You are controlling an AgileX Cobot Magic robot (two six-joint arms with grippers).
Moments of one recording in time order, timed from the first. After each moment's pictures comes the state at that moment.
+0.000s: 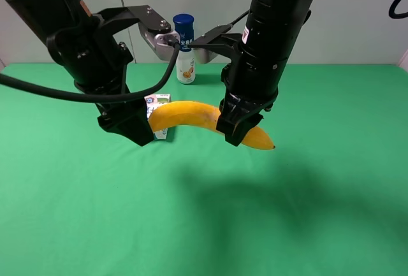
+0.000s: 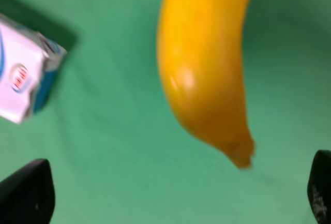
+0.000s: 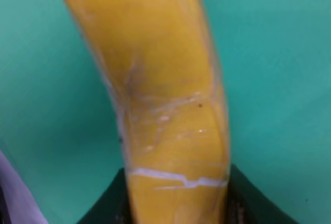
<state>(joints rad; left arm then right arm) -0.58 1.56 -1.16 -0.22 0.91 0.60 0.72 1.75 -1.36 0.15 1.15 -0.42</state>
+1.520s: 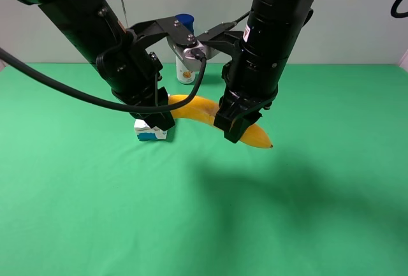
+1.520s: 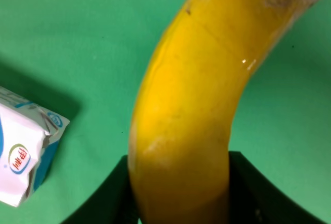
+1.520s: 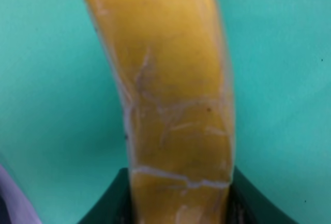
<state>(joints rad) -0.61 1.67 -1.16 -0.30 0.74 0.69 0.72 1.75 -1.36 0.15 1.13 -0.39</state>
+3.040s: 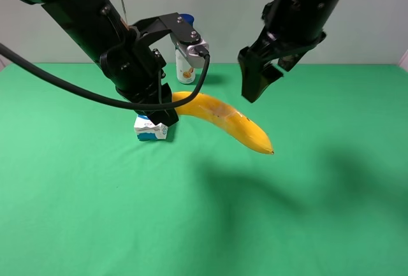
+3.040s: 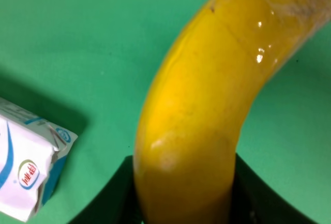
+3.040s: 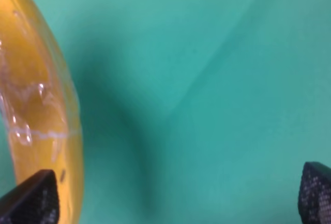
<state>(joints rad) -0.62 1.67 -1.17 -0.31 0.71 0.70 0.59 1.61 -1.46 0.04 1.21 -0.27</state>
